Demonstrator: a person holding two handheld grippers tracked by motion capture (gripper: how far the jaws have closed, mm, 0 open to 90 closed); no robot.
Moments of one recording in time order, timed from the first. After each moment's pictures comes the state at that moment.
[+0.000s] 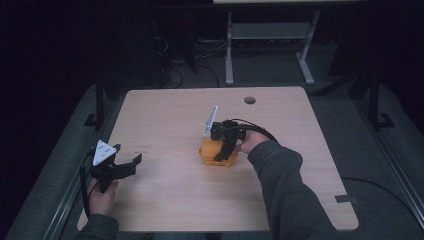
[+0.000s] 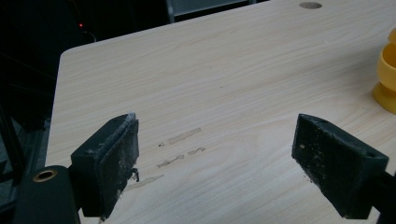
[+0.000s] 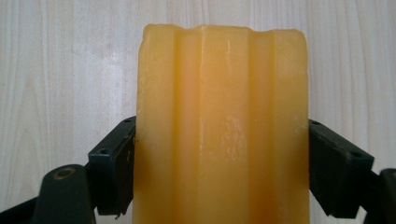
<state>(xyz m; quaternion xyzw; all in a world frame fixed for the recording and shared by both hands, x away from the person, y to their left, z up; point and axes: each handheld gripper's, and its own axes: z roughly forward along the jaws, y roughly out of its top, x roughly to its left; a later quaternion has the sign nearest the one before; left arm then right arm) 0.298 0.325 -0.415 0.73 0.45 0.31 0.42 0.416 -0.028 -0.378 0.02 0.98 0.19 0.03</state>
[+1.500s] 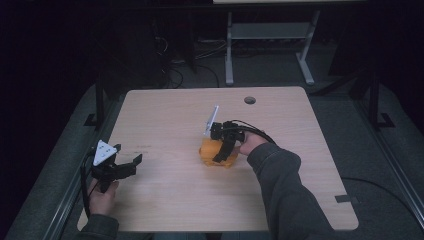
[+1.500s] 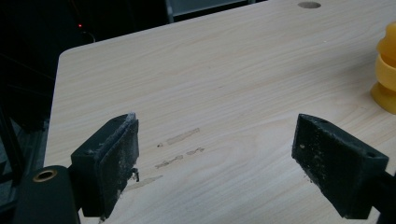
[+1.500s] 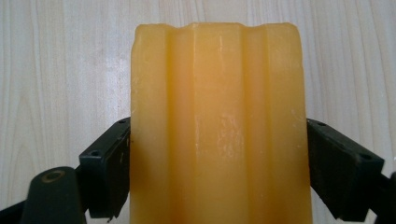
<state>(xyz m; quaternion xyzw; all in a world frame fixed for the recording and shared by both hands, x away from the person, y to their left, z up) 0.298 0.324 -0.415 0.73 0.45 0.31 0.42 0.423 -0.028 -0.391 0.06 0.98 0.20 0.01</state>
